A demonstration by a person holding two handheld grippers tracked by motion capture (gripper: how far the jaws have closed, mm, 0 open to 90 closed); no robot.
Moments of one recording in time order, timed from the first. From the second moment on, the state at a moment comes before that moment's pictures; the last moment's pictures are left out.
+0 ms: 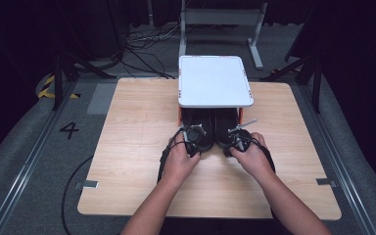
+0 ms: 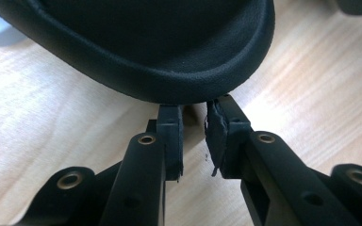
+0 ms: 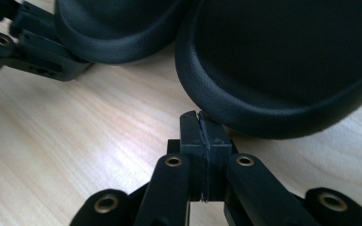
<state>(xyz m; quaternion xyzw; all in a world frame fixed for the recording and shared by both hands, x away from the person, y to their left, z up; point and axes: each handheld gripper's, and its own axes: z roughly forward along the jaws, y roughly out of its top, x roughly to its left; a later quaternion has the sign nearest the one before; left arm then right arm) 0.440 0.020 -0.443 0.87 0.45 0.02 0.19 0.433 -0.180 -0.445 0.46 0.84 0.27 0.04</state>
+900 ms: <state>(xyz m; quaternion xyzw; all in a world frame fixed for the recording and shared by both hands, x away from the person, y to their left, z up) 0.464 0.026 -0.426 0.85 0.47 0.05 0.21 0.467 -0.185 -0.448 0.47 0.83 0.30 0.03</state>
